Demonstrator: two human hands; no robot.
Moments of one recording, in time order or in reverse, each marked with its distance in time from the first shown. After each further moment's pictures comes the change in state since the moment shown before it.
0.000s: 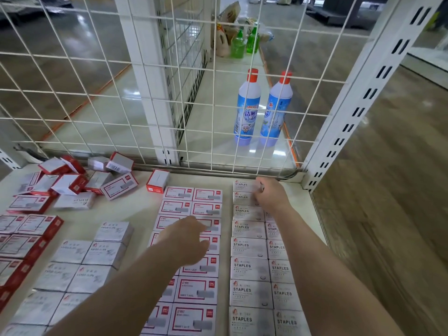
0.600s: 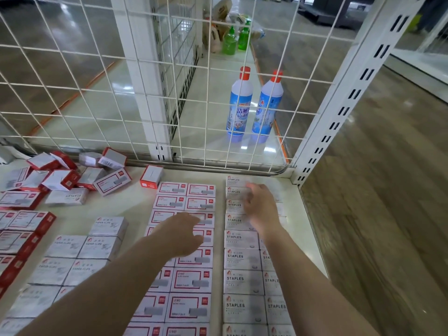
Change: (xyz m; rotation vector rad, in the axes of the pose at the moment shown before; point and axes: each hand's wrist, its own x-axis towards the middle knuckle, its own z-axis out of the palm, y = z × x) left_hand -0.004 -0.003 -0.005 -0.031 -0.061 0.027; right_hand -0.053 -0.010 0.013 0.043 0.100 0.001
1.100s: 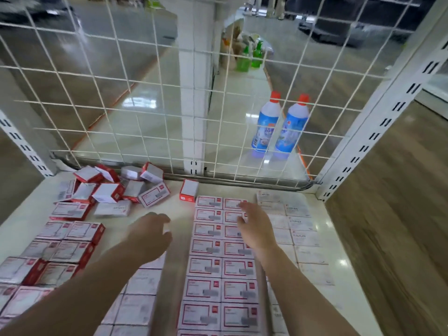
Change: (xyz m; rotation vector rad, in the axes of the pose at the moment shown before) left_hand -0.040 -0.117 -0.059 -0.051 0.199 -0.165; right_hand -0.028 -0.081 0.049 -0.075 -0.076 -0.026
